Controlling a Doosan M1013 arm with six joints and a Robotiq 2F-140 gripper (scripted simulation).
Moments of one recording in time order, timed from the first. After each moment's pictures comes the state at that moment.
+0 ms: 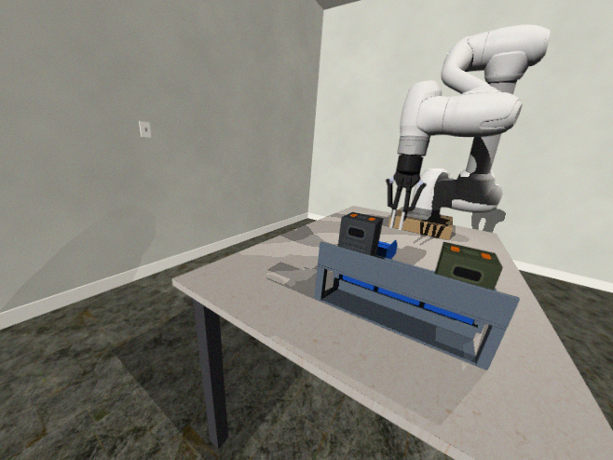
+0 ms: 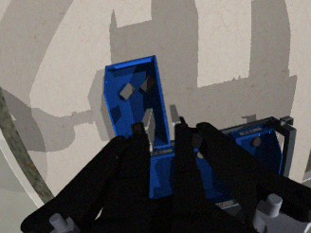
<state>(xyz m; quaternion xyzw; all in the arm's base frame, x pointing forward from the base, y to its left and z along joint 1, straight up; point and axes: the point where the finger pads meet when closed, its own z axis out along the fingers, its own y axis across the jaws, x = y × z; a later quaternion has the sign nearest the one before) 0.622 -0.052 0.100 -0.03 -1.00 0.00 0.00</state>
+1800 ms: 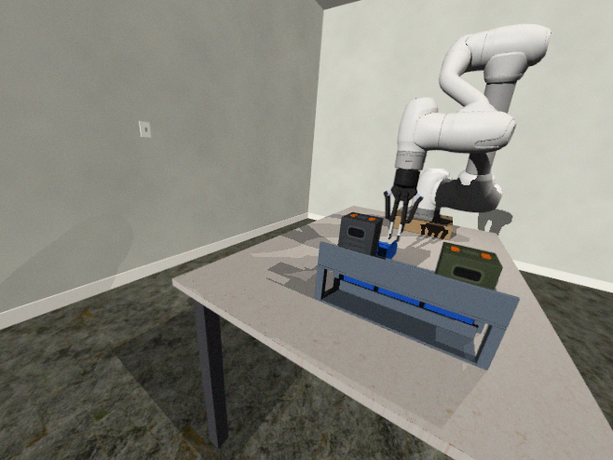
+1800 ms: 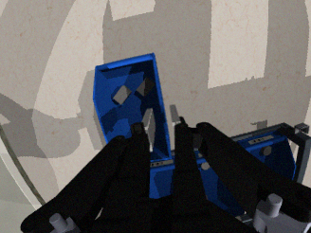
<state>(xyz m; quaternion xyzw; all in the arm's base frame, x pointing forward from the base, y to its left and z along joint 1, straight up) 0.622 -0.052 0.055 -0.03 -1.00 0.00 0.00</state>
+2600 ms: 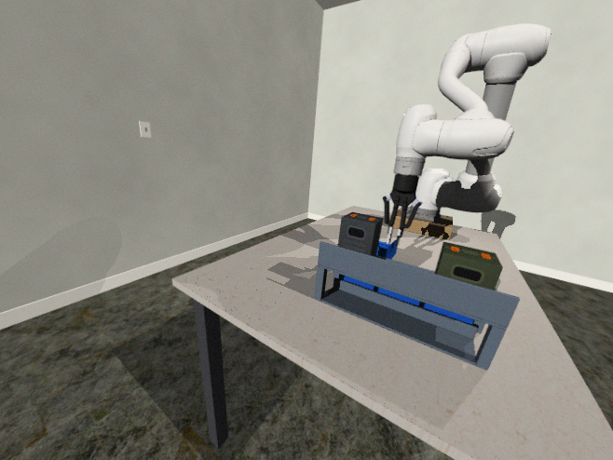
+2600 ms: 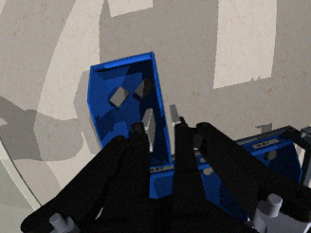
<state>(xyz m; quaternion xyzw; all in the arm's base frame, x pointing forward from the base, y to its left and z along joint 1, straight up) 0.622 -0.052 0.038 -0.03 -1.00 0.00 0.00</state>
